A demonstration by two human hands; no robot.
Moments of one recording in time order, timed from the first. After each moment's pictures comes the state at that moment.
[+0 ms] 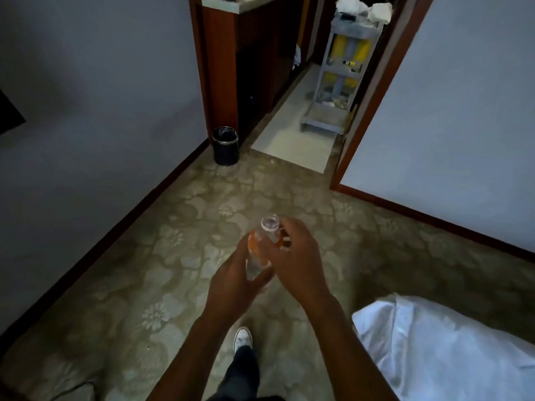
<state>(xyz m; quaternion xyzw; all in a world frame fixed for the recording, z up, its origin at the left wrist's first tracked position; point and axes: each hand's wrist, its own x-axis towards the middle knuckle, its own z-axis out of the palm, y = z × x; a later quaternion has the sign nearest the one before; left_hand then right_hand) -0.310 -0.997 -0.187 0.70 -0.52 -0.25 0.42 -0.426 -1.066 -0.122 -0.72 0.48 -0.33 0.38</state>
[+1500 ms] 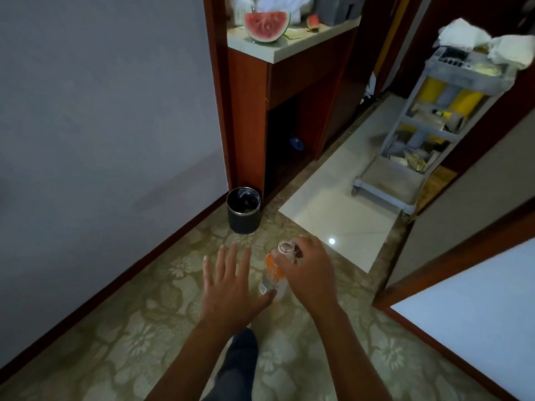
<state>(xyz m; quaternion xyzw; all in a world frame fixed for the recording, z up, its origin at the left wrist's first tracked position) -0.083 -1.719 -0.219 0.87 -0.48 -0.04 0.10 -0.203 -1.851 -0.171 -0.81 0.43 -0.21 0.33</state>
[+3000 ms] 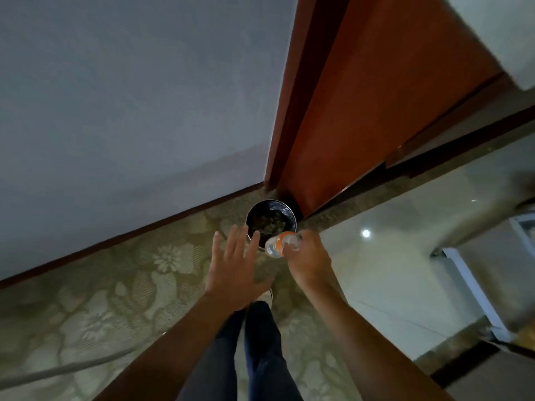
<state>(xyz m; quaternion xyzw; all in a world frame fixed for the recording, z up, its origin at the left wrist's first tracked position) 0.327 -2.132 -0.422 0.92 -0.35 -0.18 -0.01 0.279 -2.304 -0.411 -0.85 0.39 0.11 0.34</state>
